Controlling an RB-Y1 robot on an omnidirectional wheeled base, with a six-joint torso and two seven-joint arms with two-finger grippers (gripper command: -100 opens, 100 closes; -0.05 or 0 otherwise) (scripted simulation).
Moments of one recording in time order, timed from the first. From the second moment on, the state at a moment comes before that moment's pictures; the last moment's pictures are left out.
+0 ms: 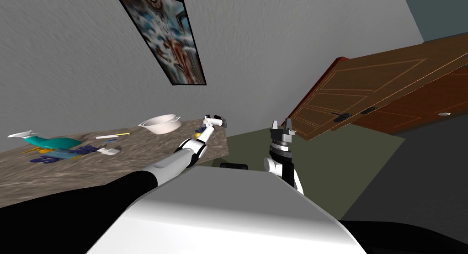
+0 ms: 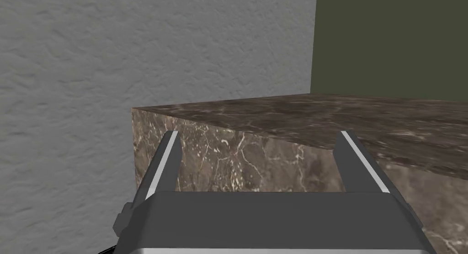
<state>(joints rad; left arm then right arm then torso) -0.76 0.28 -0.14 -1.08 0.46 0.91 0.38 0.49 0.03 0.00 -2.35 0.03 -0.48 -0.13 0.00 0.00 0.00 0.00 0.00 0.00</state>
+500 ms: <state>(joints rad) -0.85 0.30 -0.13 -0.97 0.48 1.04 0.37 0.49 0.03 0.00 -2.35 0.03 -0.48 -0.13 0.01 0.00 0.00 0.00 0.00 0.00</state>
